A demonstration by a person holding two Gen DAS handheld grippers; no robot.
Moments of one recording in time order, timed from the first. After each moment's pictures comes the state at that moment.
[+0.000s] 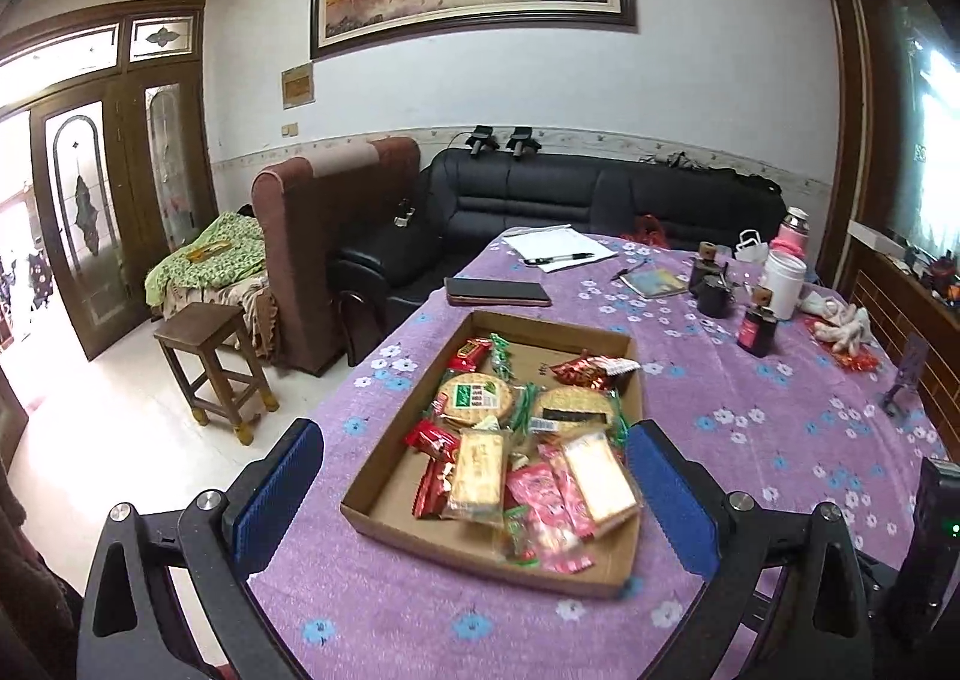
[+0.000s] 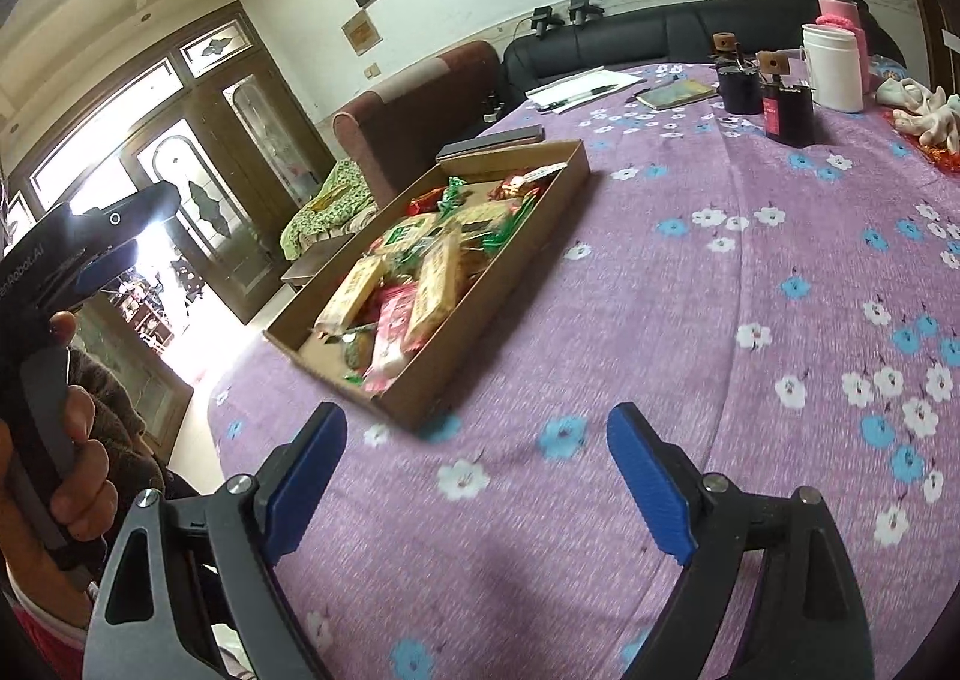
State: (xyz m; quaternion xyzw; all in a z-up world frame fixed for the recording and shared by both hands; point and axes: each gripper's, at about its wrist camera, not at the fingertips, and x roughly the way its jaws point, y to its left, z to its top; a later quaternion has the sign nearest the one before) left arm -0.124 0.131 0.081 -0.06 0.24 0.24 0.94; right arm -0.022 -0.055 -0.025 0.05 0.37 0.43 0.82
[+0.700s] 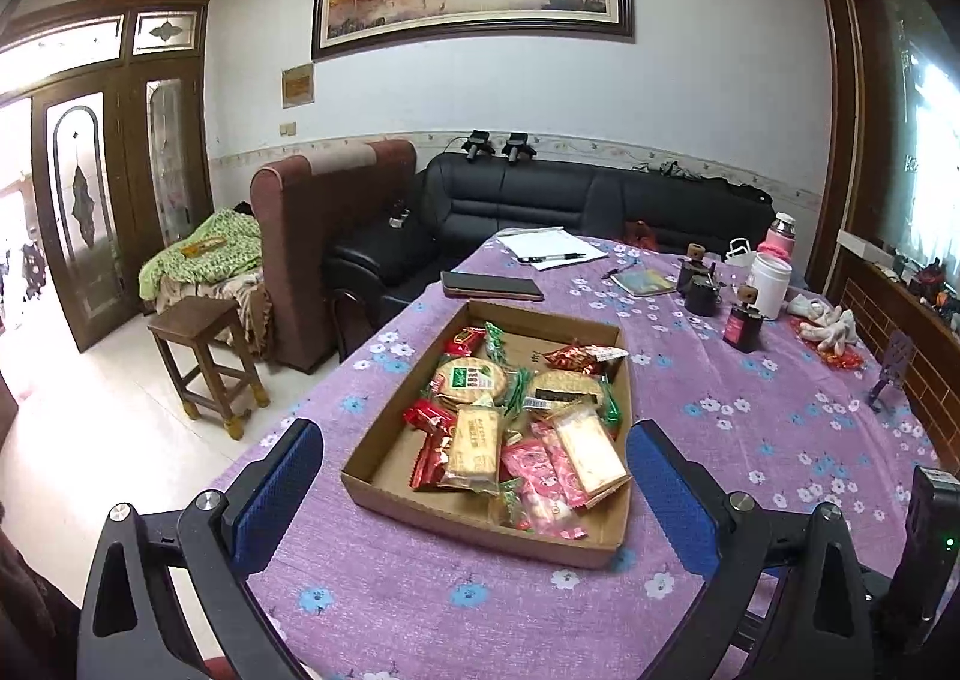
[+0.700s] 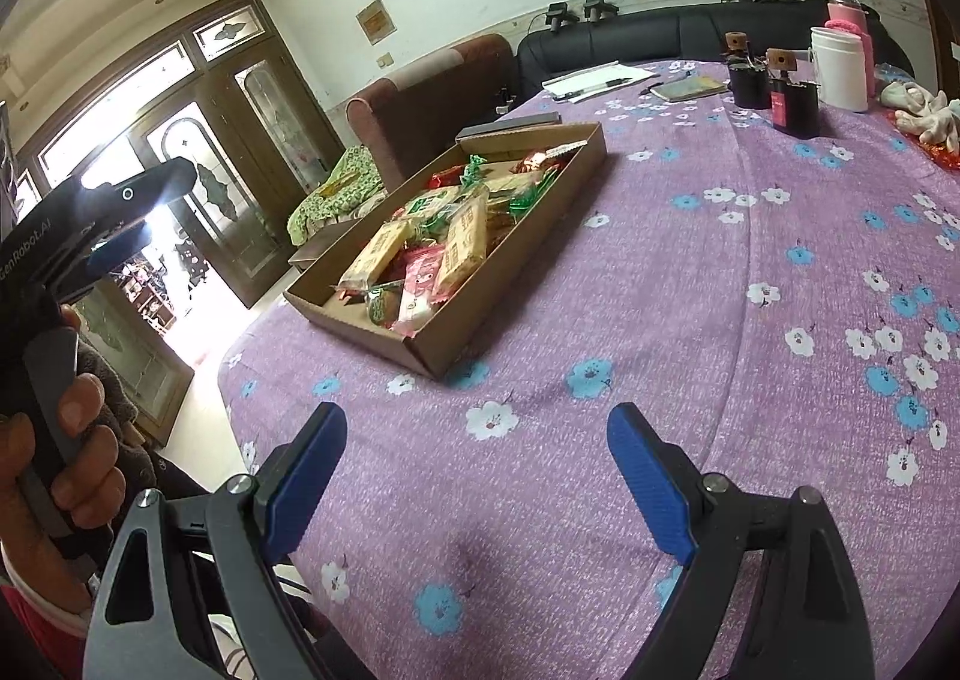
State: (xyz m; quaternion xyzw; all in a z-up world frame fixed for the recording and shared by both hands) left arm -0.149 0.128 0.073 -0.07 0.23 0.24 0.94; right arm -0.049 -0.057 -0.032 0.03 0.37 0.44 0.82
